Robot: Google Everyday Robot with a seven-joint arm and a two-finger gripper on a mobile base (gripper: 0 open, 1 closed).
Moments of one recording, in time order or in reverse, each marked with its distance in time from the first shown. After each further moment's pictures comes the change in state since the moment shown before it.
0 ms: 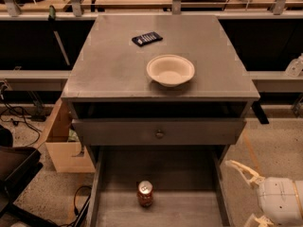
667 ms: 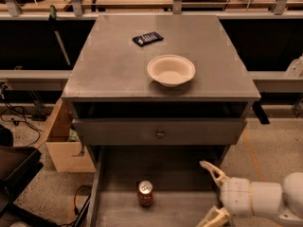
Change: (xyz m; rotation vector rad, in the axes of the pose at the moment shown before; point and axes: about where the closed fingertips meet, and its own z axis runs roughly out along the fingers) arm 0.028 -0.022 0.088 0.045 -0.083 0.043
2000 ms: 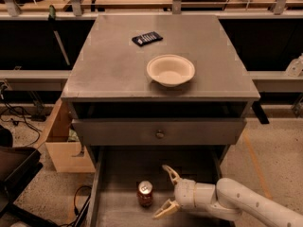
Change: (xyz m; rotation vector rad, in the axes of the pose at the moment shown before) arm 0.094 -0.037 0.193 -0.006 -0.202 0.045
